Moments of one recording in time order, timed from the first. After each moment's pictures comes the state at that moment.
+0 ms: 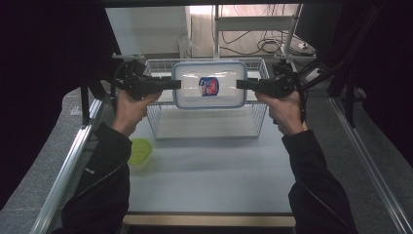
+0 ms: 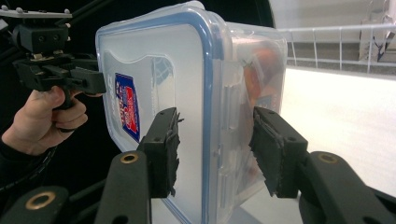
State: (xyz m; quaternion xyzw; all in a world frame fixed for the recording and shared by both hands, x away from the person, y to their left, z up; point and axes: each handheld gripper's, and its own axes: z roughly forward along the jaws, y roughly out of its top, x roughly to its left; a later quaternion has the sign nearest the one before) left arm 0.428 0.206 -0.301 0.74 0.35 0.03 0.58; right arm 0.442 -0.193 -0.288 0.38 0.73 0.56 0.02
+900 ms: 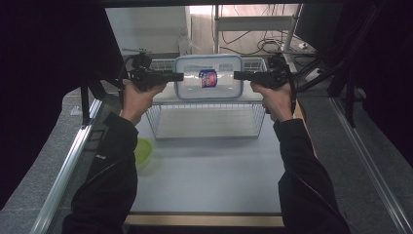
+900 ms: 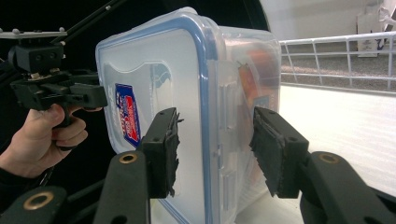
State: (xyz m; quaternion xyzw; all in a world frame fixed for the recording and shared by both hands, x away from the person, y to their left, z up) left arm 0.463 0.201 -0.313 0.74 0.37 0.05 0.56; right arm 0.487 -0.188 -0.305 0.41 0.71 0.57 0.01
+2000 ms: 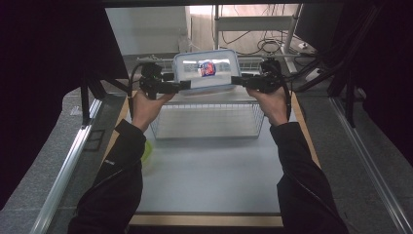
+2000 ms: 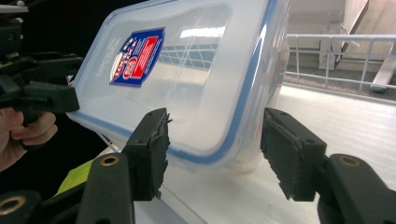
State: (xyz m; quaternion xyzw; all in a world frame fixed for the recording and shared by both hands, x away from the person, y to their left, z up) left arm 0.464 0.180 -0.334 0.73 0.39 0.10 0.54; right arm 0.484 -0.177 -0.315 0.39 0.74 0.54 0.08
